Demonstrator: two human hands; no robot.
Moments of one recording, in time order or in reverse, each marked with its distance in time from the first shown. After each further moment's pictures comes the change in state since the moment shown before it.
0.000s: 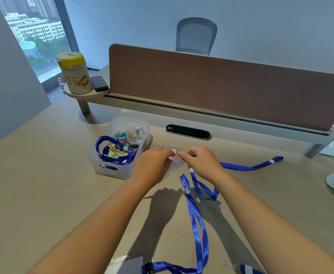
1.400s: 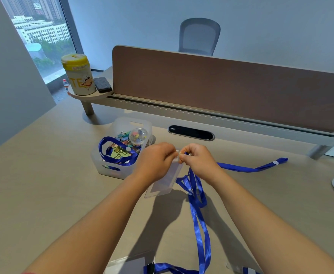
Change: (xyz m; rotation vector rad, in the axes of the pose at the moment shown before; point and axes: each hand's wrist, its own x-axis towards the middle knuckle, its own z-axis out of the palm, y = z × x) left_hand 0.006 0.002 -0.011 -0.227 0.062 -0.001; right_hand 0.001 -0.010 0.005 0.263 -0.028 -0.006
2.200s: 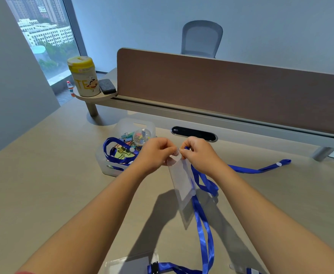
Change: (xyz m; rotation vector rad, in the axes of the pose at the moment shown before) left_hand 0.006 -0.001 -0.019 -0.575 -0.131 -0.291; right_hand 0.003 -0.015 -0.005 -0.219 -0.022 -0.142
